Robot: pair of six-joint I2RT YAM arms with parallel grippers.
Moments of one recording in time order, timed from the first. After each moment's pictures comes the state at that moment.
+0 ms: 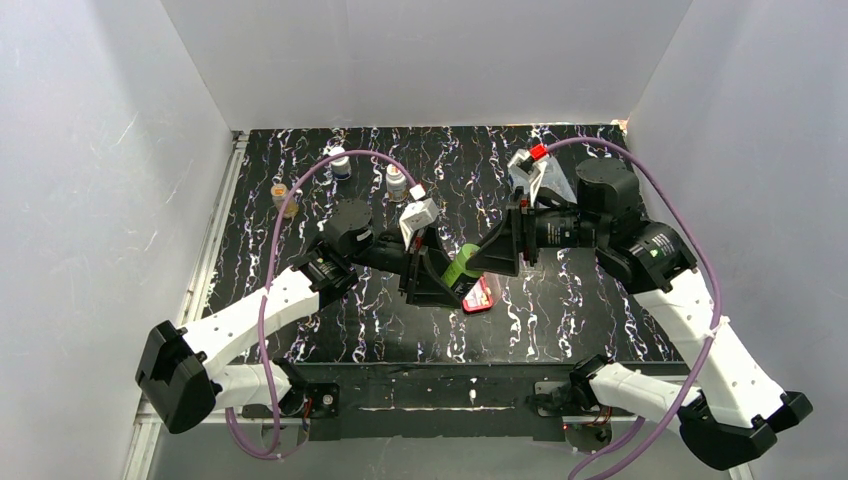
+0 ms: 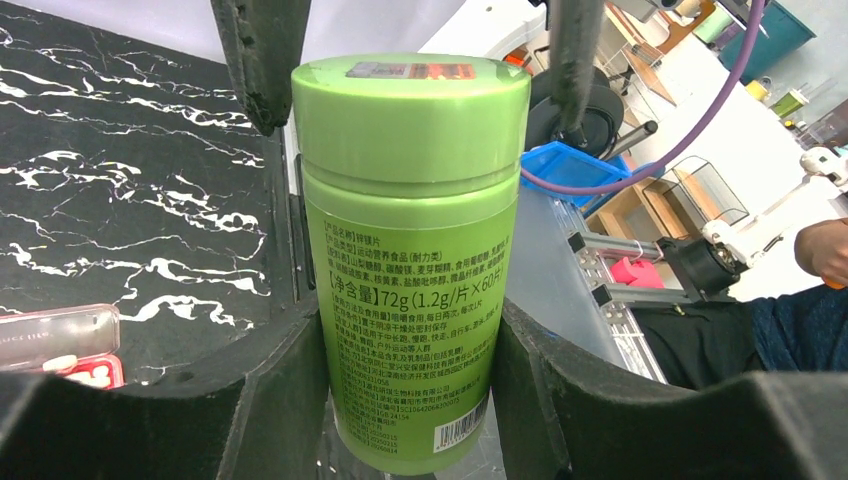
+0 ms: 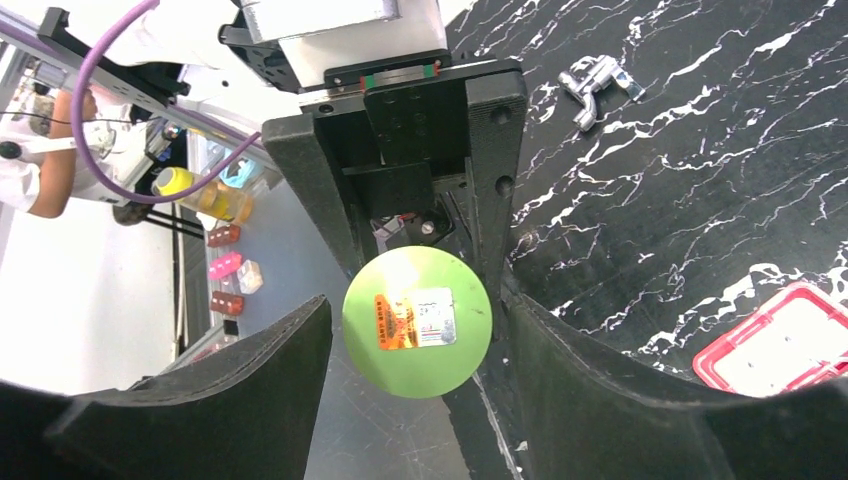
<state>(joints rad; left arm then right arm) -0.79 1.20 0.90 0.27 1.06 -0.47 0.60 1.01 1.36 -0.72 -0.79 0.37</state>
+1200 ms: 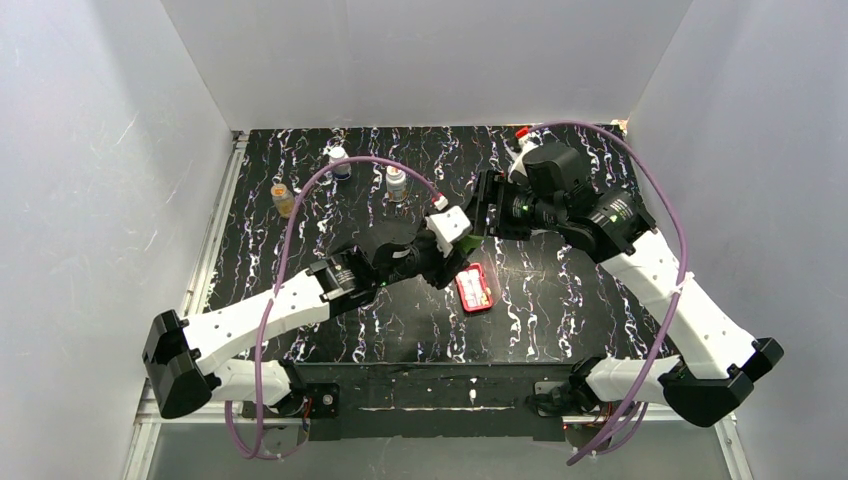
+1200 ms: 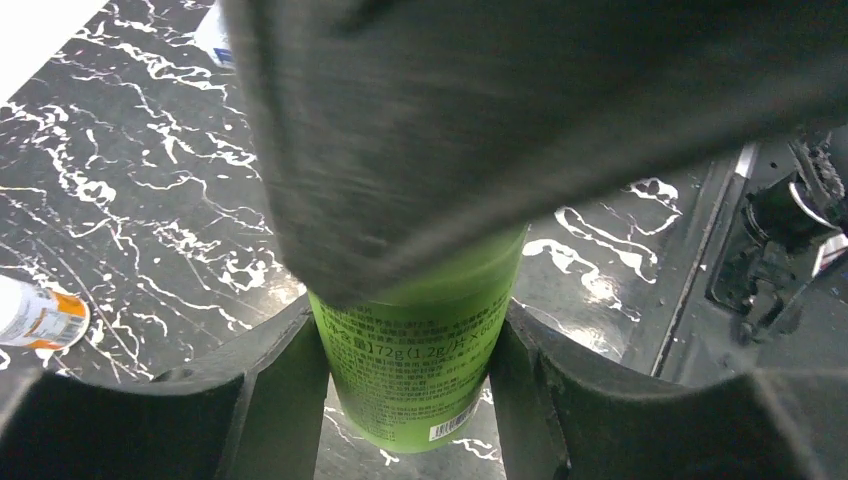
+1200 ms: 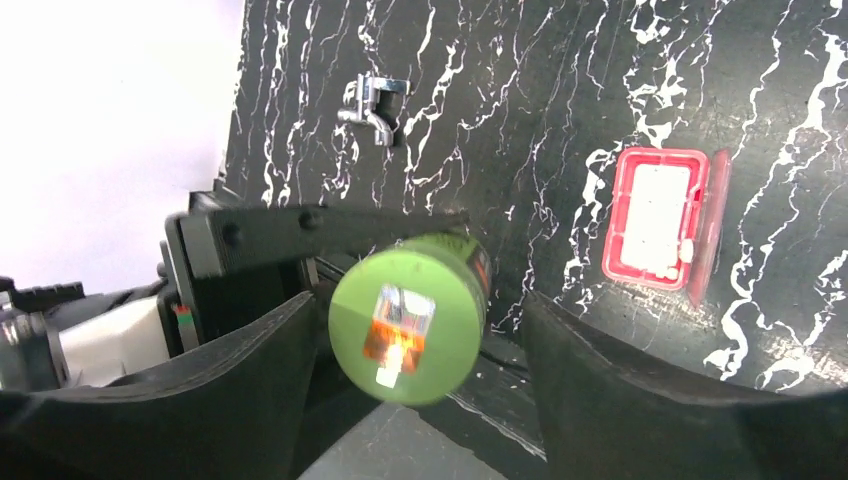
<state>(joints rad) -1.02 1.24 1.03 -0.14 0.02 0.08 0.71 1.23 1.54 -0.93 -0.14 0.69</state>
